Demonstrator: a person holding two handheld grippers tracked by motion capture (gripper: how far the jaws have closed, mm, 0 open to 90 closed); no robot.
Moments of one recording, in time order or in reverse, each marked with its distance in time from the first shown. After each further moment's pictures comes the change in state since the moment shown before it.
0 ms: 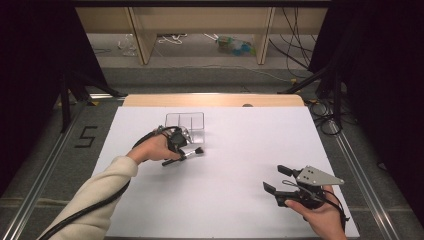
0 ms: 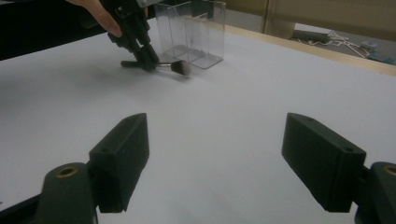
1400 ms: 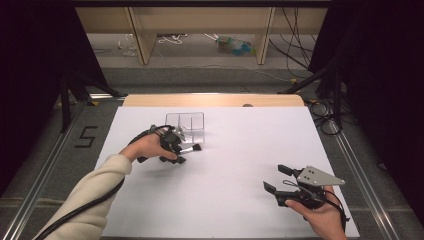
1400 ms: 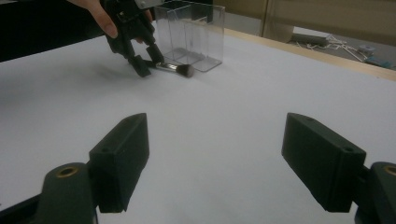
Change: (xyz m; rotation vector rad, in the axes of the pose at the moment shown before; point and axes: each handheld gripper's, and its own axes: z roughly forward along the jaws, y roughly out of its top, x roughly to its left) left arm 0.016 -0.020 0.008 -0.096 -0.060 -0.042; right arm 0.000 0.001 -0.001 -0.013 -0.007 -0.011
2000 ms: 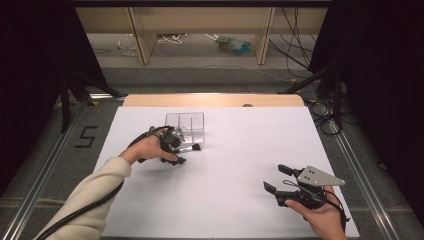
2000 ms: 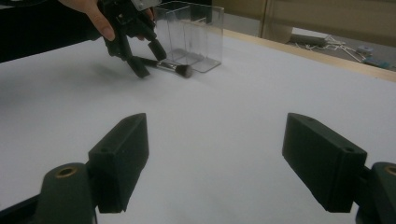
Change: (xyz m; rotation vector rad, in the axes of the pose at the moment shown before) left arm -0.002 -0.004 0.002 -0.048 0.075 0.009; right arm 0.001 0.000 -0.002 0.021 0.003 0.021
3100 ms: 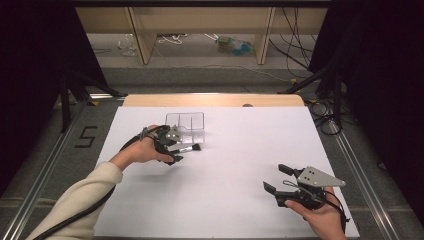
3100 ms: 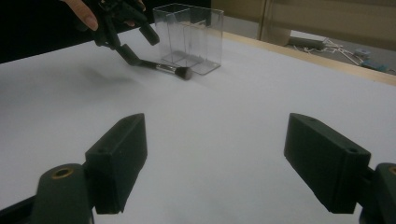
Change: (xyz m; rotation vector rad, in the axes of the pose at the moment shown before) left arm -0.015 -0.001 -0.026 -0.060 0.104 0.055; right arm 0.001 0.000 0.000 -0.025 -0.003 -0.009
